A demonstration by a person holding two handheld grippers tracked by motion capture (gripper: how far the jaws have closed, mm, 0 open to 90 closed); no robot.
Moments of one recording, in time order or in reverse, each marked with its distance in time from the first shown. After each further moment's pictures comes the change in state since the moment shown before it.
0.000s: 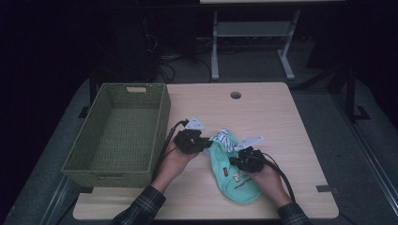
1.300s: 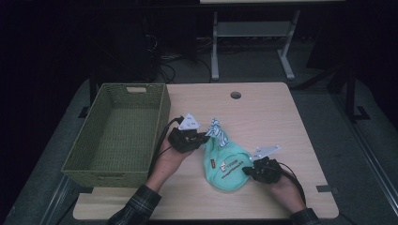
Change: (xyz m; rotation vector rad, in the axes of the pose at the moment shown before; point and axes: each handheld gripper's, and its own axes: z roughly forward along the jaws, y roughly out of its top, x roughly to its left) left arm -0.004 0.006 -0.023 -0.075 0.037 0.095; right arm 0.002 -0.038 -0.037 0.039 -0.006 0.006
